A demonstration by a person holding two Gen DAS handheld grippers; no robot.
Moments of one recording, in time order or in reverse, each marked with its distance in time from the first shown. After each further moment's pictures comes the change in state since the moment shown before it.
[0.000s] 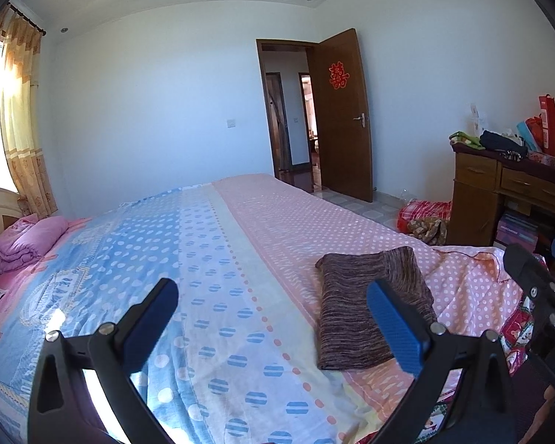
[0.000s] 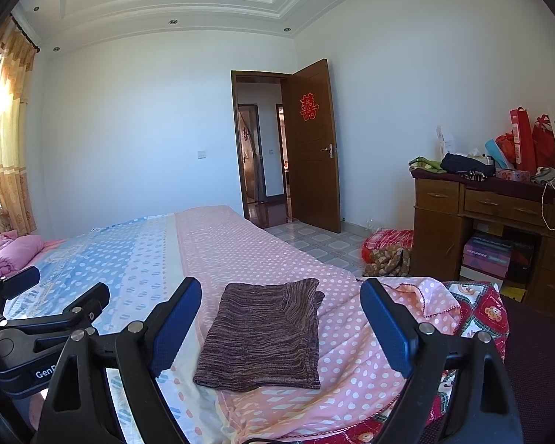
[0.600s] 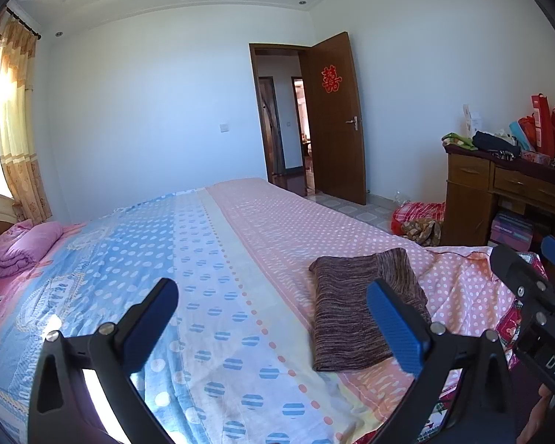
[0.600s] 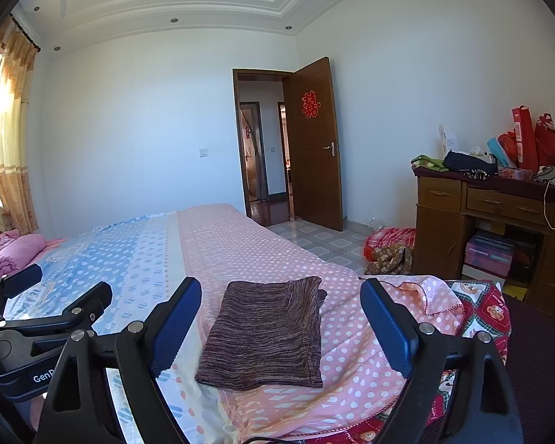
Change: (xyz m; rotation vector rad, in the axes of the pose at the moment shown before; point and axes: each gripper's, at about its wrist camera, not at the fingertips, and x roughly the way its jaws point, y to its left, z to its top) left arm -0.005 -0.005 -0.001 0.016 -0.028 -0.021; right arm 0.000 0.001 0.001 0.002 0.009 0.009
